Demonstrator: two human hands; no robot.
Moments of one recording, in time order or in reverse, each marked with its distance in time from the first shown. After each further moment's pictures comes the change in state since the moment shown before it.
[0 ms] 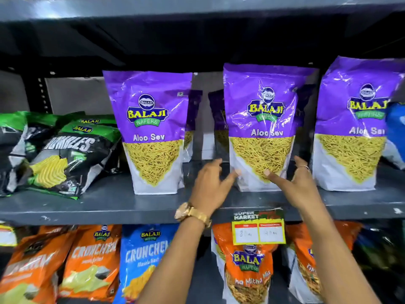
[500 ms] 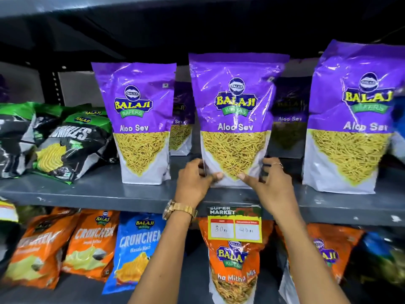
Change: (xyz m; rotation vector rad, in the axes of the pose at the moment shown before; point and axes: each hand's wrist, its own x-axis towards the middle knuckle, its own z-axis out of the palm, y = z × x) left_hand 0.001 0.006 0.022 -0.097 0.147 -0.223; right_hand 0.000 0.014 0.006 -0.033 -0.123 -0.082
